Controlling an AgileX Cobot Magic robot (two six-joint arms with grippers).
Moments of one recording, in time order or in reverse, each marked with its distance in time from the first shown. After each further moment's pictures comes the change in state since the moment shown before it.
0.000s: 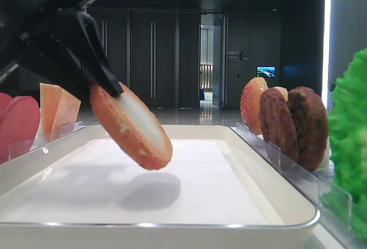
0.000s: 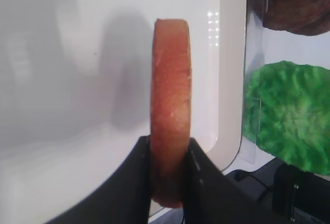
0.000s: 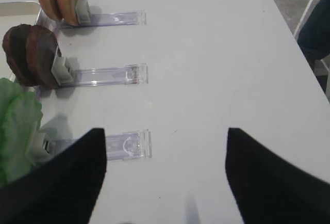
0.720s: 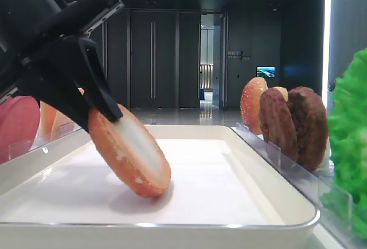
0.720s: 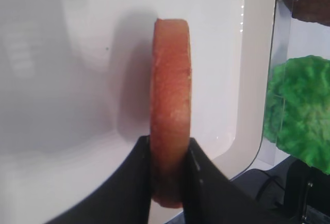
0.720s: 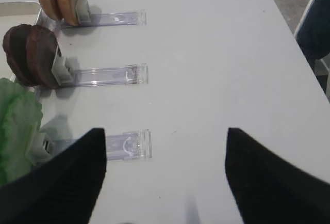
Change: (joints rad) left arm 0.000 0.070 0.000 -0.018 -0.001 0.042; right arm 0.000 0.000 0.000 0.000 0.000 0.000
